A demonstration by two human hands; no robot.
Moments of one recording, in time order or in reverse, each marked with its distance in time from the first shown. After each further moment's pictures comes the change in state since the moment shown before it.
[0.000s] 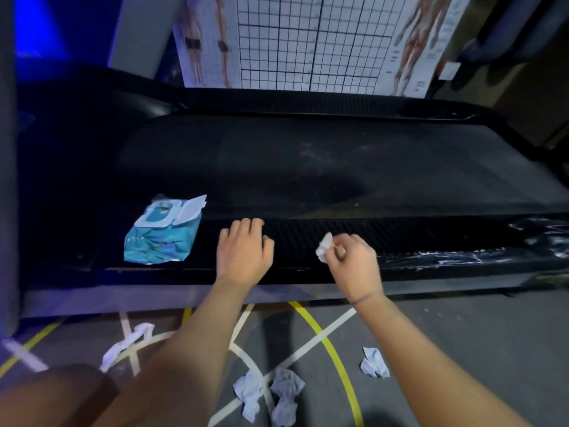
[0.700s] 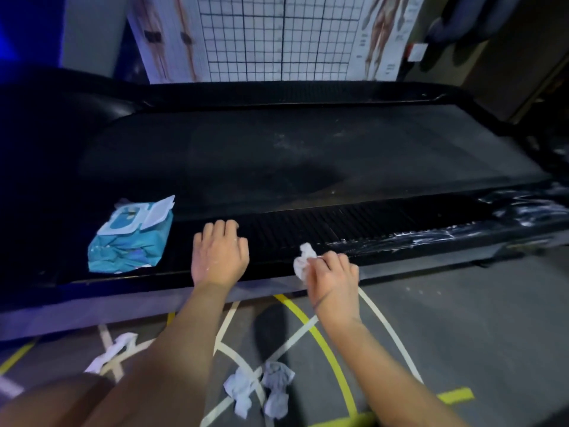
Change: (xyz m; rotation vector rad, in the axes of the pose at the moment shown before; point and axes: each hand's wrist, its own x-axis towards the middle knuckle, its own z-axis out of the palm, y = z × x) left_hand -0.003 0.003 0.018 -0.028 0.098 0.011; right_hand -0.058 0.024 0.014 -0.358 0.047 -0.131
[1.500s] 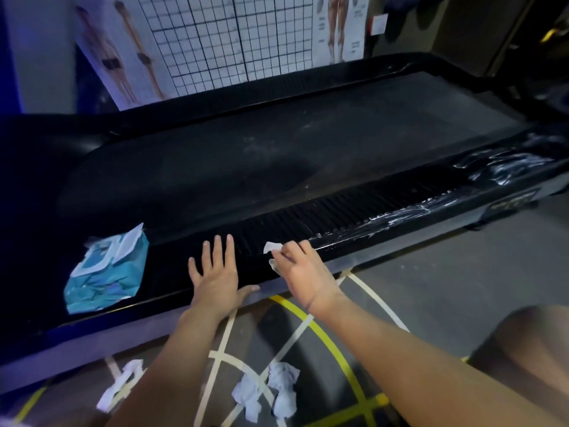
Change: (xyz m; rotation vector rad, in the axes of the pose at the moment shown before) left_hand -0.013 0.036 -0.001 0.212 -0.555 0.014; right_hand 0.024 0.019 0.008 0.098 -0.085 -0.356
